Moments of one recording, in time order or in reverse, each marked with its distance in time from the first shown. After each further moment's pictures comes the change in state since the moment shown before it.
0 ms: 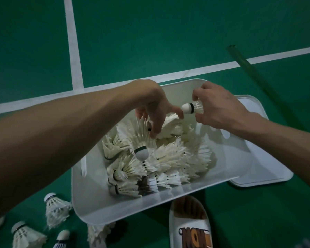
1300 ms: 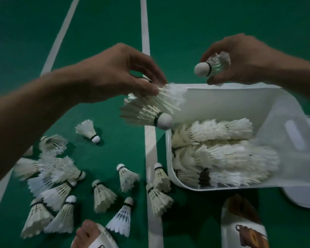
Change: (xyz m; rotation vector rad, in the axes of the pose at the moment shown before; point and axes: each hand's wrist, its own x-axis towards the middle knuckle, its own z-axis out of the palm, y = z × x) left_hand -0.205 -0.174 0.099 -0.711 0.842 0.349; right_hand 0.041 -0.155 -0.097 0.267 0.047 -0.272
